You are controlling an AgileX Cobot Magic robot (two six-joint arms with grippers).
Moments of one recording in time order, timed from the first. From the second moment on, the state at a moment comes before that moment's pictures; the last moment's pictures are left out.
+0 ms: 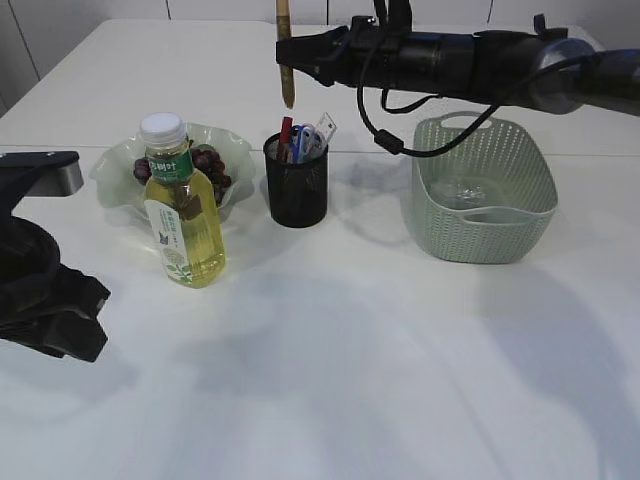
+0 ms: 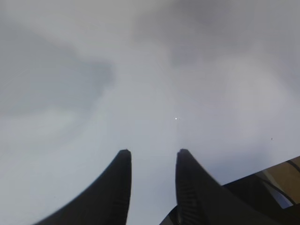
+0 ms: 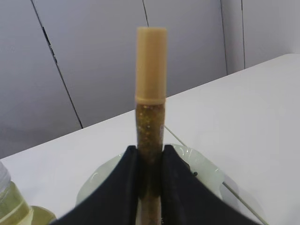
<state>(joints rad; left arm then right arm) -0.37 1.44 -0.88 -0.24 0.86 0.00 0.18 2.43 -2.06 1.76 0.93 -1.80</state>
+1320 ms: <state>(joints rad) -0.37 1.44 -0.88 -0.24 0.85 0.00 0.18 2.21 -2.06 0.80 0.81 -0.71</state>
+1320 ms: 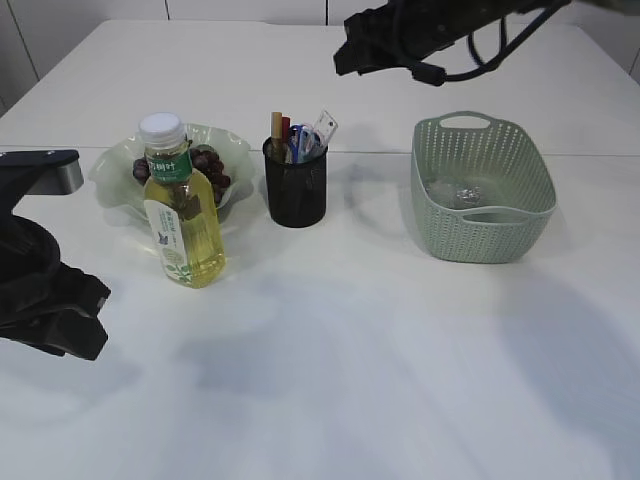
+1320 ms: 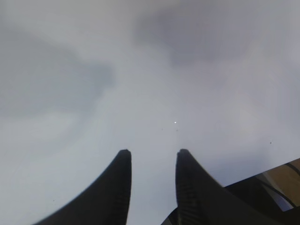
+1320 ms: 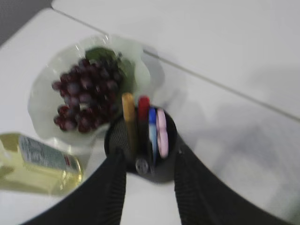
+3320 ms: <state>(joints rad) -0.37 0.40 -0.88 0.17 1.27 -0.42 0.18 0.60 -0.94 -0.08 1.20 0.16</state>
